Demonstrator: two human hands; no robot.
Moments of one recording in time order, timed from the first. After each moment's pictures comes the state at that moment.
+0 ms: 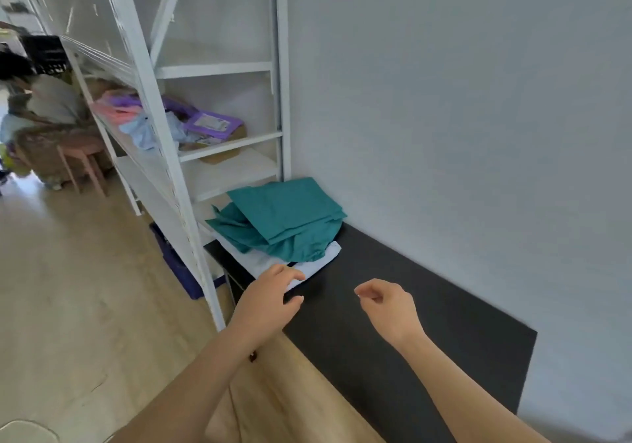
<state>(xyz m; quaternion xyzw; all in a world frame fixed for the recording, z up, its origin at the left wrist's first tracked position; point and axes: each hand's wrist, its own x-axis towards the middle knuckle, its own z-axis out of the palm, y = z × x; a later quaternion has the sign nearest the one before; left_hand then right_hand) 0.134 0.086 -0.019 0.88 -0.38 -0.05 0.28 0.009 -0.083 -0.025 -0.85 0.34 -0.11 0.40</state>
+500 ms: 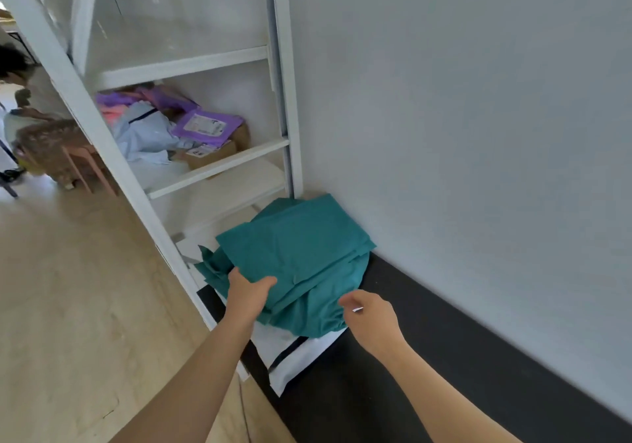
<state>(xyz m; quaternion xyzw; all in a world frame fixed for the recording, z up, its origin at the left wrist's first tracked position) 0.349 -0.011 -0.050 0.76 0.04 -0.19 0.62 0.209 -0.163 -0.057 -0.84 0.32 -0.01 0.44</state>
